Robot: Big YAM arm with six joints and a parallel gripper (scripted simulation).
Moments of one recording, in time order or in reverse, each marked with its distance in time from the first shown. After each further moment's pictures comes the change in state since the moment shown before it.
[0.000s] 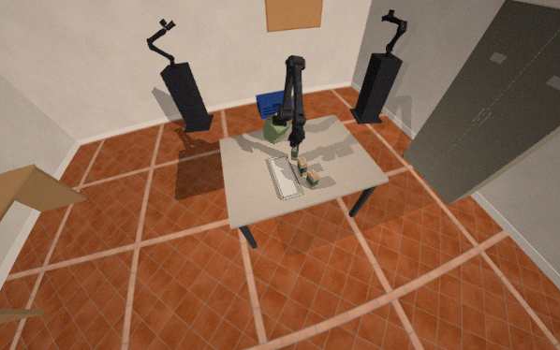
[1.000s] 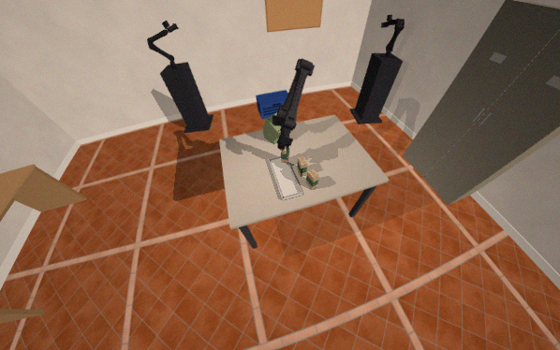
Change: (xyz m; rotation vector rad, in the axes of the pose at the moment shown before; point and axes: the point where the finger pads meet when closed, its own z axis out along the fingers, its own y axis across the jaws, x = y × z) arm -0.041 -0.069 -0.001 -0.002 -0.001 0.055
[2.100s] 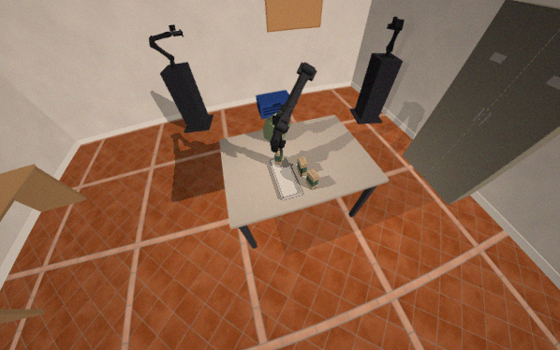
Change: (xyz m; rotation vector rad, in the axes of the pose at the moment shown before) arm -0.032 -0.043 0.002 -0.001 0.000 -0.058
